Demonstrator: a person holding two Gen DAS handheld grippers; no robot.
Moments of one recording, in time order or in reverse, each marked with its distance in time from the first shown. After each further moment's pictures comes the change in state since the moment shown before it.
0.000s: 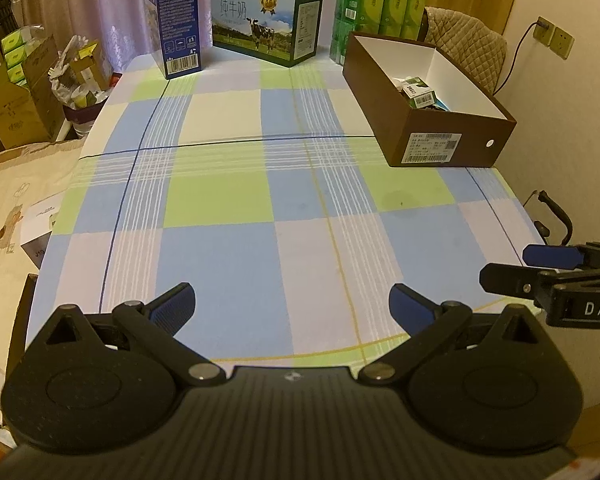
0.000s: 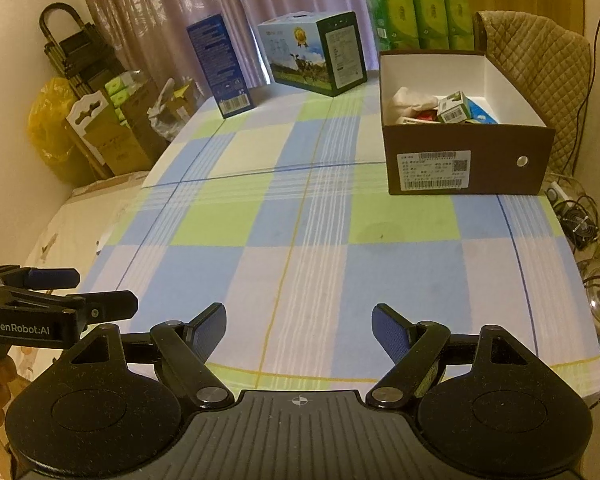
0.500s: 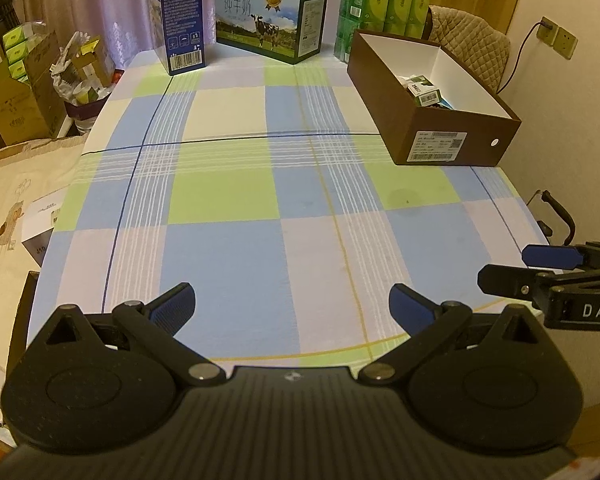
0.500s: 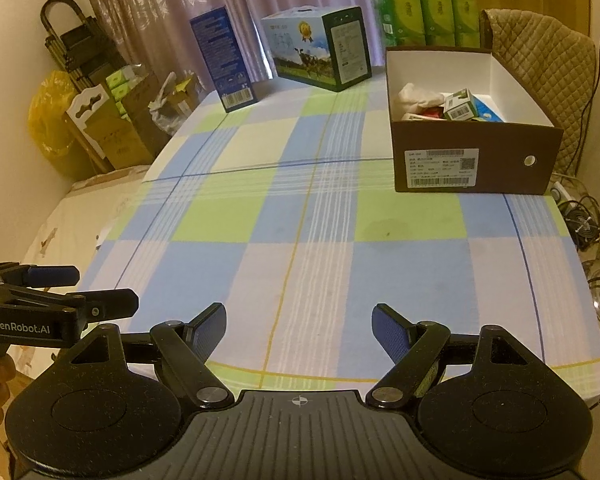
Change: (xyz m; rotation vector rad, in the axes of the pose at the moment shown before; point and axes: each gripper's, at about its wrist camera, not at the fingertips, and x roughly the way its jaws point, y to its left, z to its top) left arm 0.002 0.008 -0.003 -0.006 0.007 0.002; right arm 0.008 0.008 0.002 -0.009 0.016 -0.003
